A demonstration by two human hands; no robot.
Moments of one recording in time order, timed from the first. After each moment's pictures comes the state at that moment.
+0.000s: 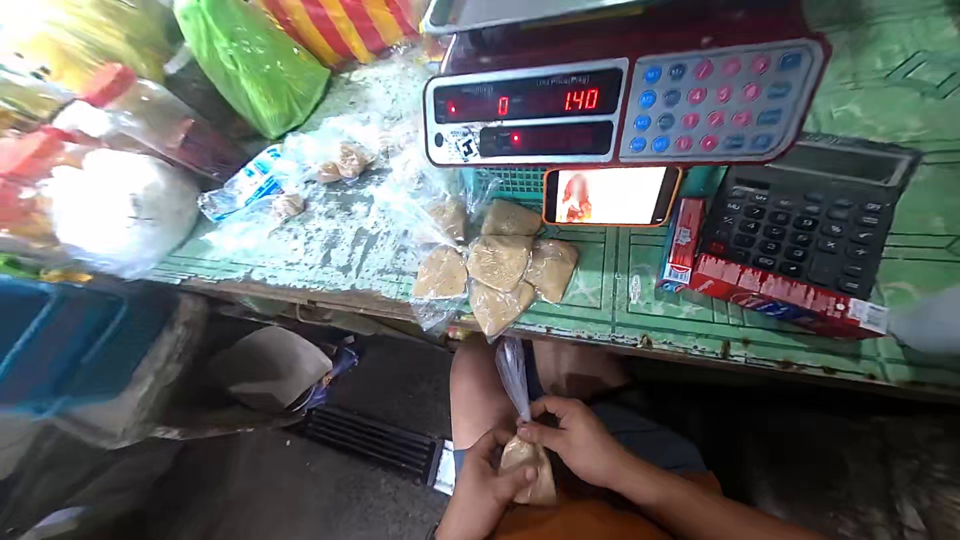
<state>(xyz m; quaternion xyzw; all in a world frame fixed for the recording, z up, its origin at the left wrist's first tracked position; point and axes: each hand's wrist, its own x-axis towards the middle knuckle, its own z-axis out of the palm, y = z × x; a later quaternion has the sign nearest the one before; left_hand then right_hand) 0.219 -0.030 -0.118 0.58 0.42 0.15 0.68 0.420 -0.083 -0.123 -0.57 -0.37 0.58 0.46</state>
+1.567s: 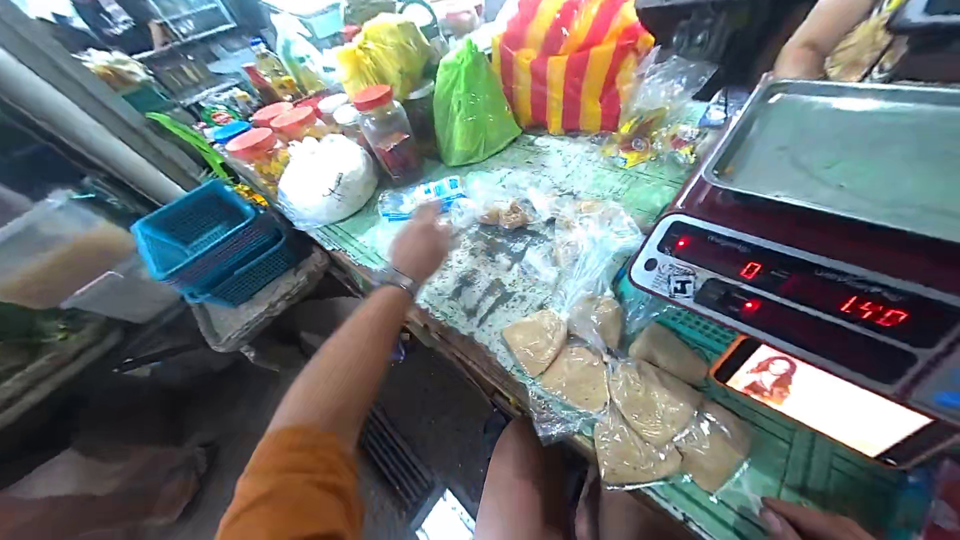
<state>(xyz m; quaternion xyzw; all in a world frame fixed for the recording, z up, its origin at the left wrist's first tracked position) 0.185 0.416 0.010 0.80 0.56 0.19 0.01 0.541 -0.035 -0.053 -0.70 -0.58 0.10 0.41</state>
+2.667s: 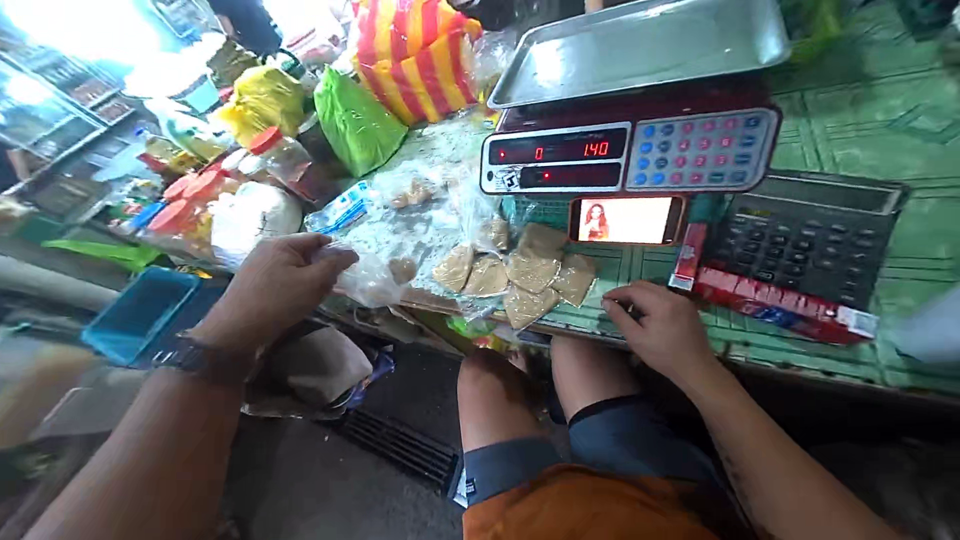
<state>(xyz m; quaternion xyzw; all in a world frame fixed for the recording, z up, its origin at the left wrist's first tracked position) 0.189 0.157 0.177 0.83 0.49 0.19 0.16 0.535 -0.053 -0.062 -0.71 -0.56 0.03 0.42</state>
